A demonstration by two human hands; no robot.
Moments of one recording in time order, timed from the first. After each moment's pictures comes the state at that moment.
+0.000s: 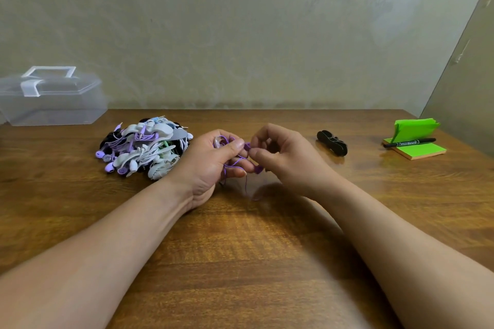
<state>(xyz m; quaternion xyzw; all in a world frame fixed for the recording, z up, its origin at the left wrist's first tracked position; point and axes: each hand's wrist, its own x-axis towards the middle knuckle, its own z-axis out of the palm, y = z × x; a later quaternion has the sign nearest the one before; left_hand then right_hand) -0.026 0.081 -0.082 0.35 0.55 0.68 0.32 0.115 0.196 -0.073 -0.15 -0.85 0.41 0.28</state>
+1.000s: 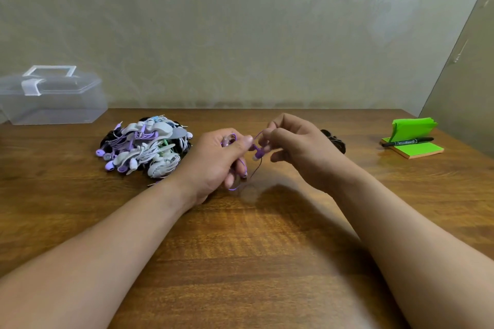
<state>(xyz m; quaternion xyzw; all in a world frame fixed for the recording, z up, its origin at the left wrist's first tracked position) -0.022 0.080 -0.080 0.44 0.62 0.60 0.25 0.122 0.213 -0.063 -0.14 -0.74 0.59 0.28</state>
